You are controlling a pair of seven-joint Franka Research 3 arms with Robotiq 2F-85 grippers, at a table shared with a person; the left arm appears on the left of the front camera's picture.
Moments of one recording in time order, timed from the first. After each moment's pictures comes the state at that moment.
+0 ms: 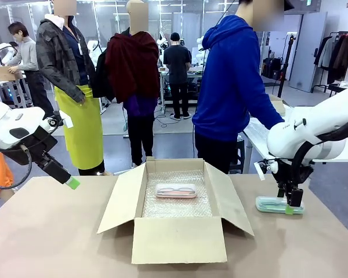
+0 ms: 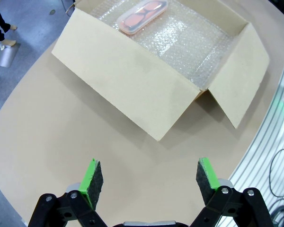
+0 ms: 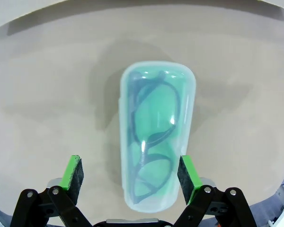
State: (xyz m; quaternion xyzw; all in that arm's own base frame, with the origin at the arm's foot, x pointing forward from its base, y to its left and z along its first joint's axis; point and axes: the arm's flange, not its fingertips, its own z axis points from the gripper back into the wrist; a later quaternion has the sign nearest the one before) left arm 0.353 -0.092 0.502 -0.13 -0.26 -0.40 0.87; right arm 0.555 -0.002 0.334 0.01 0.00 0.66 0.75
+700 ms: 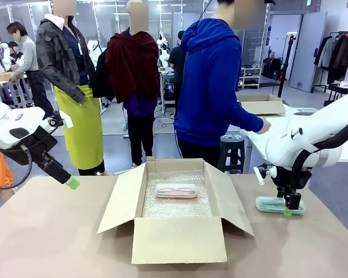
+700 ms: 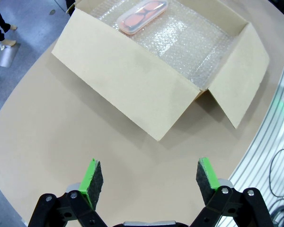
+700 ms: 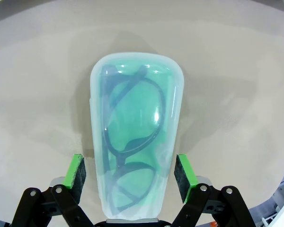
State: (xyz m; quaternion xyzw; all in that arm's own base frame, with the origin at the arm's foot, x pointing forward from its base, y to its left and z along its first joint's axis) left arm 0.353 -0.092 0.502 -0.13 -0.26 -0.40 0.87; right arm 0.567 -0.006 0.314 -0.01 -0.01 0.66 0.75
